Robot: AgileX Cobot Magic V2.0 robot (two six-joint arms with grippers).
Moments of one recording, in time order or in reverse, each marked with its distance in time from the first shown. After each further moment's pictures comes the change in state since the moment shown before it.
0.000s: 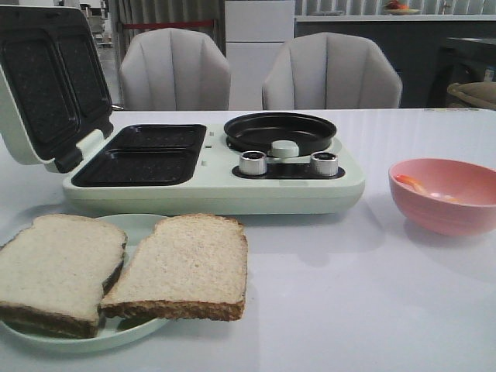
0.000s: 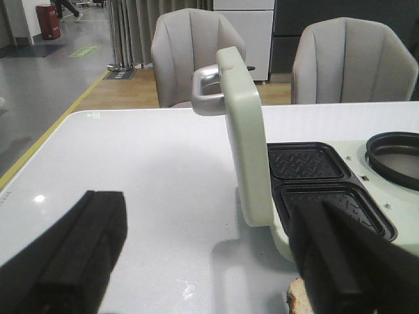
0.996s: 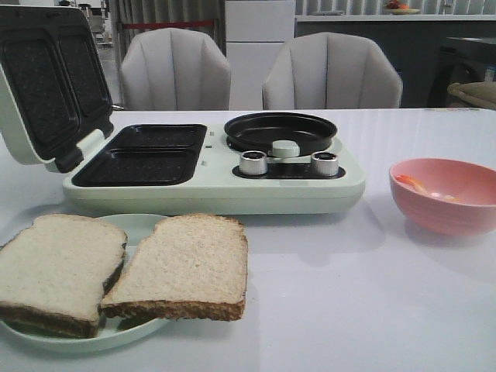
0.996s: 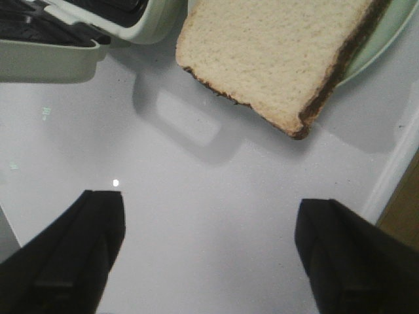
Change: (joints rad) left arm -0.779 0.480 0.000 0.768 0.500 0.000; right arm 0.000 0.000 0.000 0.000 0.000 0.000
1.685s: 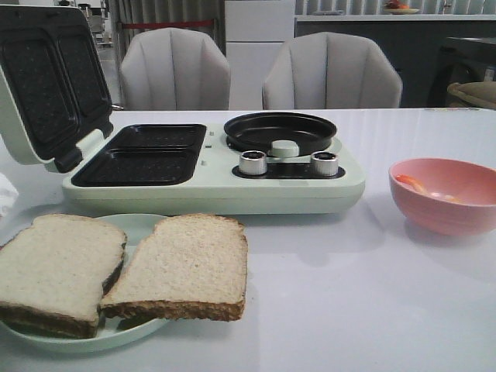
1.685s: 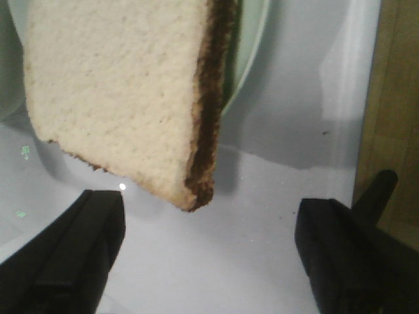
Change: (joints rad) left arm -0.011 0.461 -0.003 0.175 -0.170 0.002; right arm 0.000 0.000 0.000 0.000 0.000 0.000
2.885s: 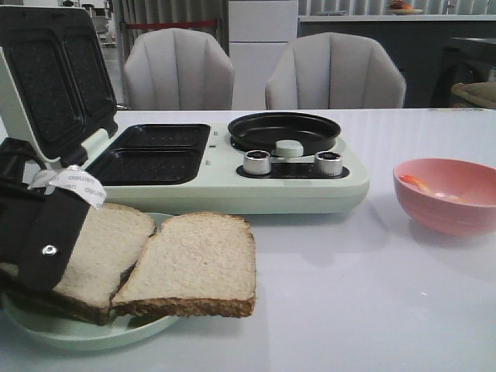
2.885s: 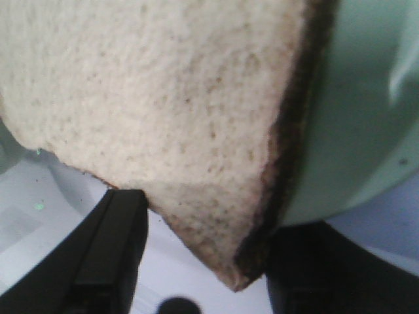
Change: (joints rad) left arm 0.201 0.329 -0.182 0.309 -0.101 -0.128; right arm 0.000 -0.001 0.001 0.000 -0.002 0.000
